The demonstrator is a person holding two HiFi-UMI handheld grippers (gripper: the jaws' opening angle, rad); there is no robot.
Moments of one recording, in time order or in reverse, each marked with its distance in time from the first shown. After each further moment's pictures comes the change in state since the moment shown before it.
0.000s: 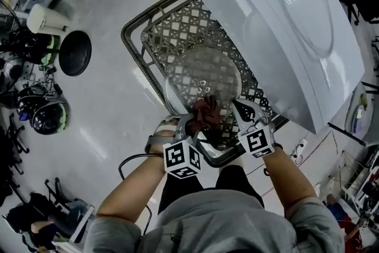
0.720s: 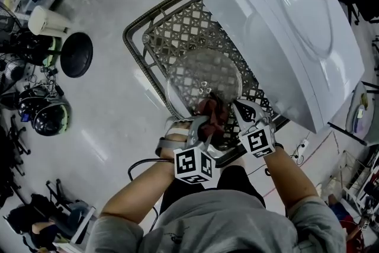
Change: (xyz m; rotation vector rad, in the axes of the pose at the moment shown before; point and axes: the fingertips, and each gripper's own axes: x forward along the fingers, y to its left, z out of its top) left arm -0.010 -0.007 0.047 0.018 -0.109 0.027; right arm 0.002 0.000 -0.002 0.002 0.002 -0.002
